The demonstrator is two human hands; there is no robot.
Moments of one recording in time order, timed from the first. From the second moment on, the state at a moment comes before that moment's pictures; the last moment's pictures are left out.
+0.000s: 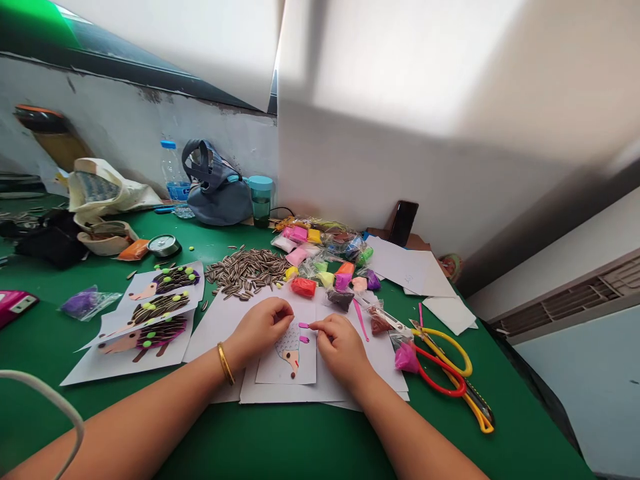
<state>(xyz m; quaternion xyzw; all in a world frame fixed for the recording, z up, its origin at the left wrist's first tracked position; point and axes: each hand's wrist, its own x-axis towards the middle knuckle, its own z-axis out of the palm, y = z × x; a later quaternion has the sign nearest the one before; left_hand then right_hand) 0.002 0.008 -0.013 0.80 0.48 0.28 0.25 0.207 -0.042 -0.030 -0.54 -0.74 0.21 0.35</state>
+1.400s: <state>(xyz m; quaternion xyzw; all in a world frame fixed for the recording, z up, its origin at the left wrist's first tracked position) 0.002 0.008 -0.014 0.80 0.48 0.28 0.25 0.200 -0.047 -0.026 -0.56 -0.75 0.17 0.30</state>
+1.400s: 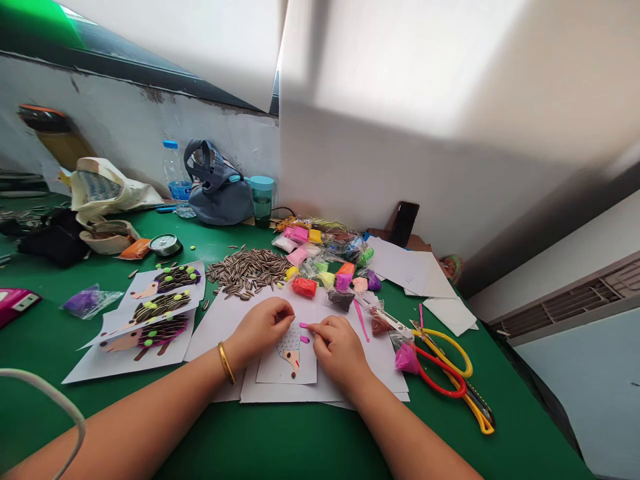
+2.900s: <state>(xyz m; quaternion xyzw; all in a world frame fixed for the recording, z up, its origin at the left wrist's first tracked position) 0.003 0.007 -0.012 0.80 0.47 0.28 0.25 0.203 -0.048 -0.028 -0.56 -0.76 0.15 0.31</state>
